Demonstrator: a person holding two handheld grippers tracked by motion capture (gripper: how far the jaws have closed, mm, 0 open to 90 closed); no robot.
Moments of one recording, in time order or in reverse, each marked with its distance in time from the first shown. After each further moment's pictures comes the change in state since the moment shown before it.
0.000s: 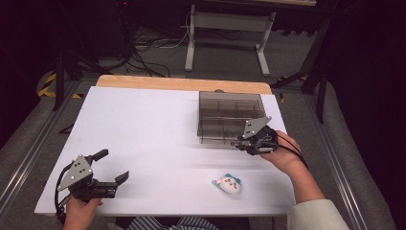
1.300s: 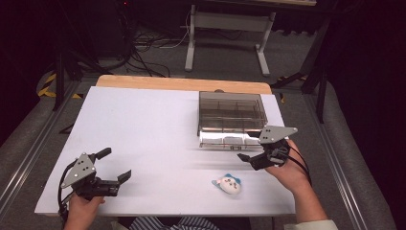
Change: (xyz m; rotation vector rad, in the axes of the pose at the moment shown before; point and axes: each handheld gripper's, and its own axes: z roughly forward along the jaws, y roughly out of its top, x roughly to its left) left arm 0.001 0.002 0.007 0.001 -0.016 0.008; right arm 0.034 -0.016 -0.035 -0.279 -0.083 0.187
